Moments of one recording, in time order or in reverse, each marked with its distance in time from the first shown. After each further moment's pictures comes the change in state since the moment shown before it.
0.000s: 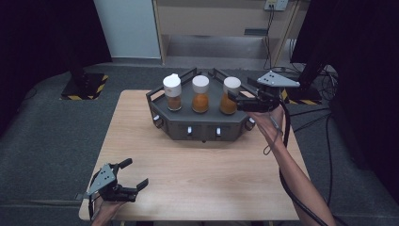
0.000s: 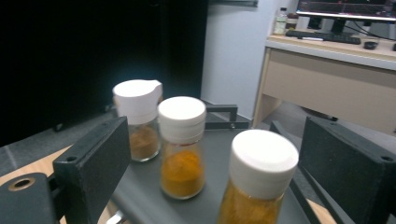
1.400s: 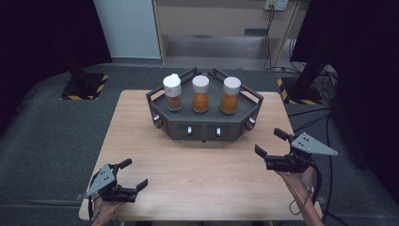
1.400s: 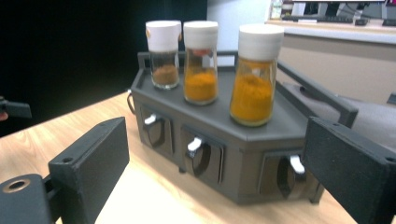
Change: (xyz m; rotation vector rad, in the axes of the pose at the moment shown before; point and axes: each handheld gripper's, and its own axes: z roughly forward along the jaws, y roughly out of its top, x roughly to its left) left arm -0.001 0.000 -0.001 0.000 0.000 0.004; right arm 0.029 -0.106 -0.126 0.006 -0.017 0.040
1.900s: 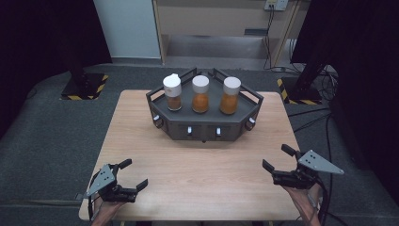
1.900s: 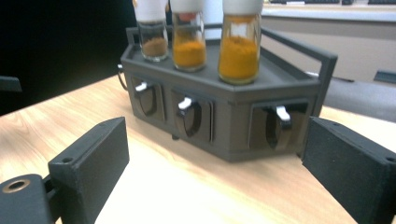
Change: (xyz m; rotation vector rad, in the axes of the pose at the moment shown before) left arm 0.000 0.000 0.000 0.001 -0.001 -0.001; right arm 0.003 -0.042 -0.027 0.027 -0.041 0.036
